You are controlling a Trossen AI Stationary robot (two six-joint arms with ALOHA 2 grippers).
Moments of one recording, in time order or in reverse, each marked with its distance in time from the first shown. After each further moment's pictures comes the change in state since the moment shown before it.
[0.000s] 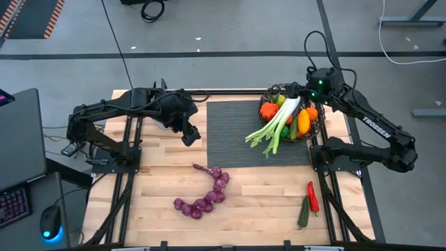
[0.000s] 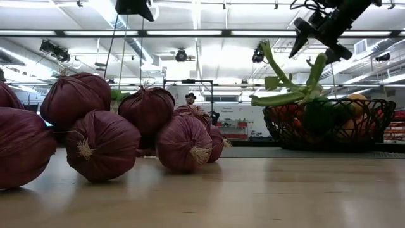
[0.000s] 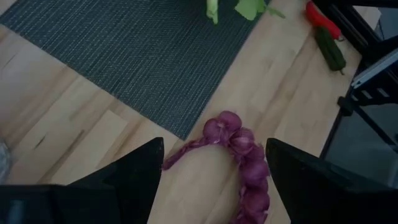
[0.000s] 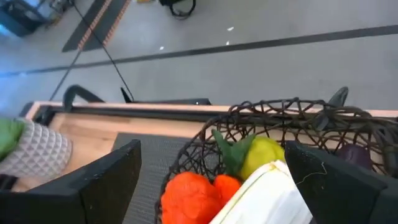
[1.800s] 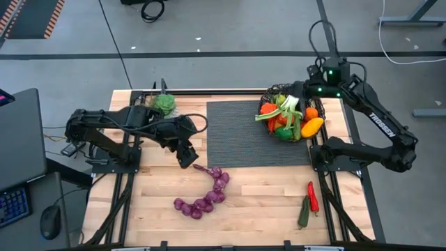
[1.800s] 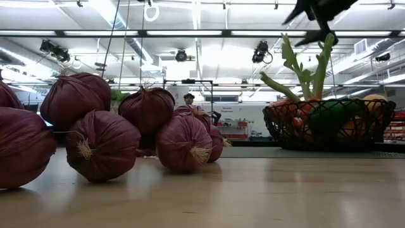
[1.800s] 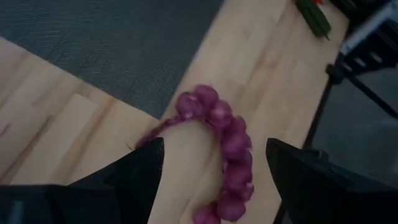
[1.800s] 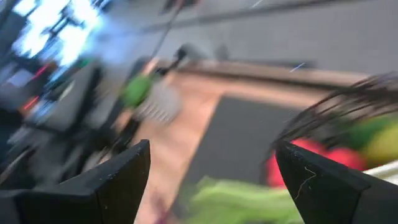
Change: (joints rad) left arm -0.242 0.001 0.000 -0.006 -0.107 -0.122; right arm -0.054 0.034 0.179 -0.068 -0.513 0.018
